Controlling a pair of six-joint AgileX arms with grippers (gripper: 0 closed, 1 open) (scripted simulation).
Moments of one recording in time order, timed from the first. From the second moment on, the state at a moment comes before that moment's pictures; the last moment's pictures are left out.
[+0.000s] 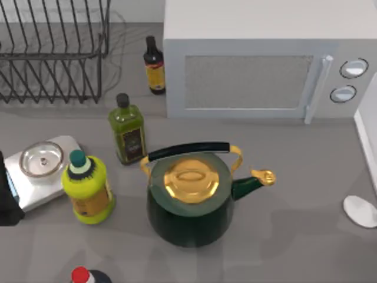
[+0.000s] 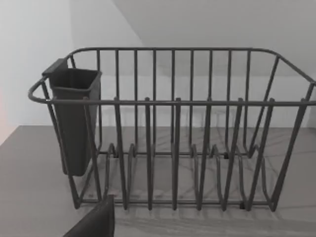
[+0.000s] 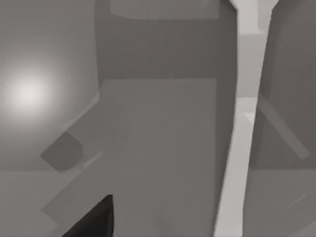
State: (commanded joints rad) left arm 0.00 0.00 0.00 0.00 0.00 0.00; right arm -0.04 1.51 0.72 -0.78 0.01 -0.85
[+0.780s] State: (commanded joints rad) left arm 0.00 0.00 0.00 0.00 0.00 0.00; right arm -0.04 1.61 0.62 -0.59 0.01 -0.85
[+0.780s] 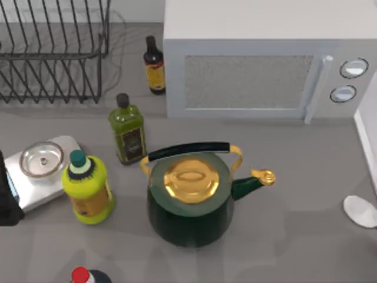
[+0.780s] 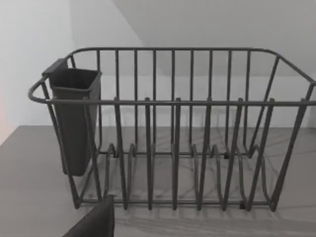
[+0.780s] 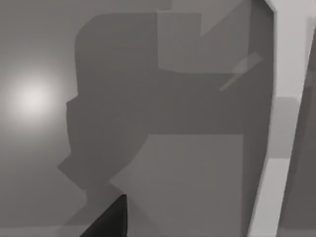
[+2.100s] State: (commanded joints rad) left arm 0.00 0.00 0.00 0.00 0.00 0.00; right arm -0.04 1.51 0.71 -0.76 -0.01 -0.84
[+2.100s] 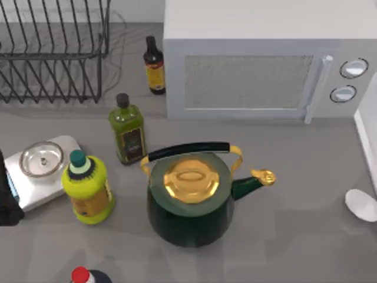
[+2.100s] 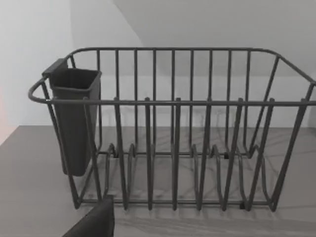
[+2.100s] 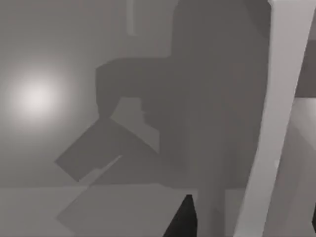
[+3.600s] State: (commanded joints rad) left arm 0.00 0.00 0.00 0.00 0.00 0.00; right arm -0.08 1.91 1.63 -1.39 -0.01 -0.91
